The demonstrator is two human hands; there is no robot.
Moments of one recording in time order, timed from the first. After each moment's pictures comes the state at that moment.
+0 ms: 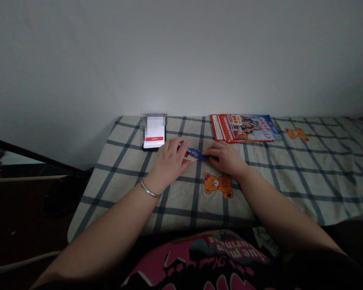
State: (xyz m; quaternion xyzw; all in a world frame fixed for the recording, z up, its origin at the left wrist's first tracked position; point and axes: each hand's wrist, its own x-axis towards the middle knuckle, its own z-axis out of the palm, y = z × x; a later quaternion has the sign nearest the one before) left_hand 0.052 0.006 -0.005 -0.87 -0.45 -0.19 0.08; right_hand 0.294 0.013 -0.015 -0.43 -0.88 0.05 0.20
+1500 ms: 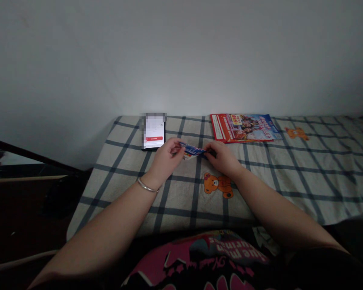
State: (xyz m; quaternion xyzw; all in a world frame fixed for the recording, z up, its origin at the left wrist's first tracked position) left_hand 0.052 0.023 -0.023 -0.70 -0.41 -0.48 -0.34; right_hand 0.278 0.016 -0.027 -0.49 -0.80 0.14 0.31
